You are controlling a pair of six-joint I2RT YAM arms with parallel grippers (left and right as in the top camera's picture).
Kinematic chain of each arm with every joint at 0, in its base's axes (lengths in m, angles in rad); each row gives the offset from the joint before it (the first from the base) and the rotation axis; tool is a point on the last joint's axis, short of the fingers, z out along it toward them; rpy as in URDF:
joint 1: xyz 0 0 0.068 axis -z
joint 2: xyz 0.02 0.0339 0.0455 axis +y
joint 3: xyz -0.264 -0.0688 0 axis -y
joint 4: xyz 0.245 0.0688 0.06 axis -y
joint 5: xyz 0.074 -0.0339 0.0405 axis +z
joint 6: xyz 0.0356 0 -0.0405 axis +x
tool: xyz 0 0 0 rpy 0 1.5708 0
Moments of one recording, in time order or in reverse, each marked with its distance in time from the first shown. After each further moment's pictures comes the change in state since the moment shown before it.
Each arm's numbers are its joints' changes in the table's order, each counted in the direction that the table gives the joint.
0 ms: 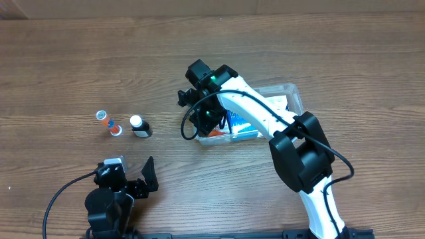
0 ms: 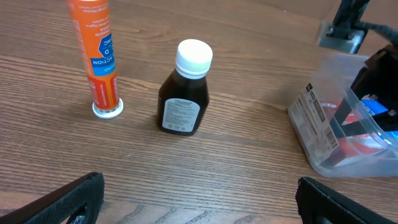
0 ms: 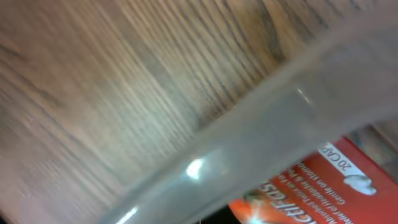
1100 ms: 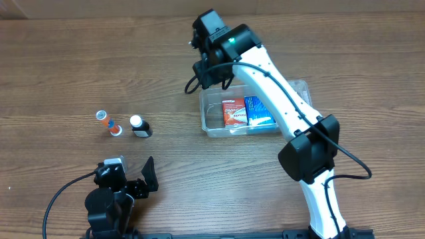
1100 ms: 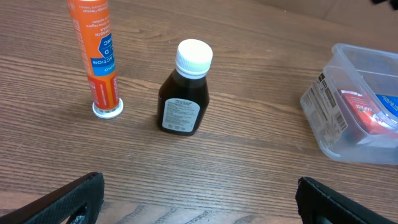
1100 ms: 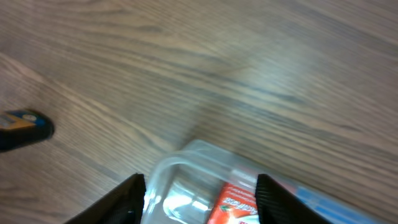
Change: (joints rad) left arm 0.000 0.000 0.000 0.000 0.000 0.000; right arm 0.105 0.041 0.494 -0.163 -0.243 0.348
